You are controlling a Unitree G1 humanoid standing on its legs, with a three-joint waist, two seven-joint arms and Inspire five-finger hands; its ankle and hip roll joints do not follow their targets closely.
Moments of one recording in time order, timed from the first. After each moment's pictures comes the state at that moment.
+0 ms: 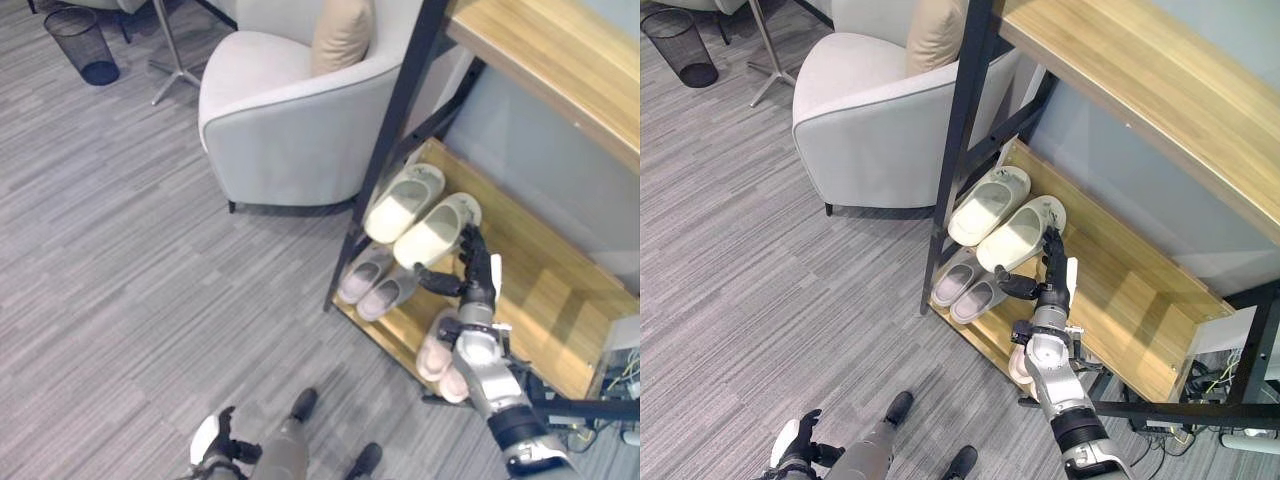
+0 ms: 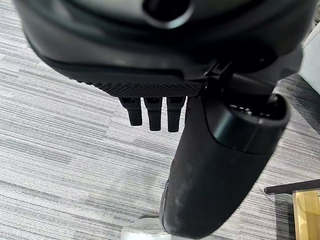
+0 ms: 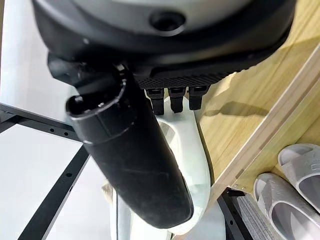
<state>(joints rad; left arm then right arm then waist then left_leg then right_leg) -0.02 0.25 -0.27 1.17 0.12 -0.13 0.47 -0.30 -0.27 0.17 0.40 0.20 -0.19 -0.49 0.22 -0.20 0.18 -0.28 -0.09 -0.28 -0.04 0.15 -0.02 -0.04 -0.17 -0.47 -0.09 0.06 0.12</state>
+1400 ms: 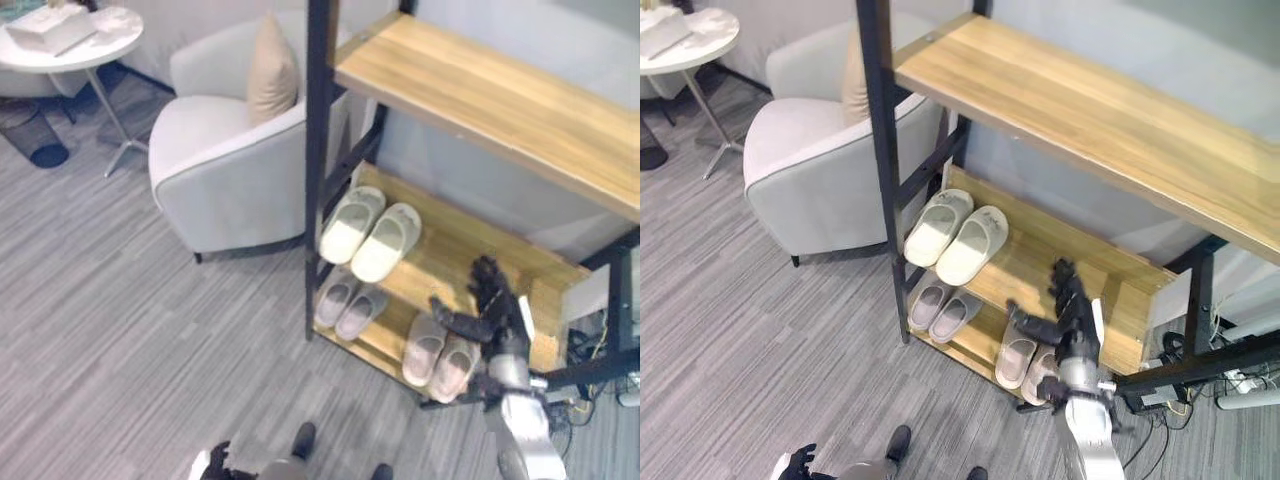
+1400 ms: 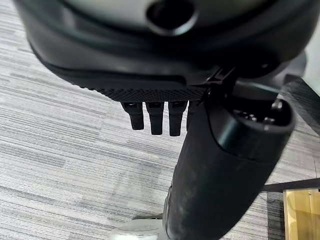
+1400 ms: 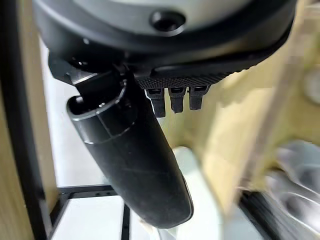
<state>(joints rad) 0.08 0.22 -0.14 1.22 0.03 -0.13 0.30 0.28 -0.27 0.07 -0.01 0.39 -0.26 -0.10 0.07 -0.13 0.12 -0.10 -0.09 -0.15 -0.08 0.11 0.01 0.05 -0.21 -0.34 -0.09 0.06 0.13</state>
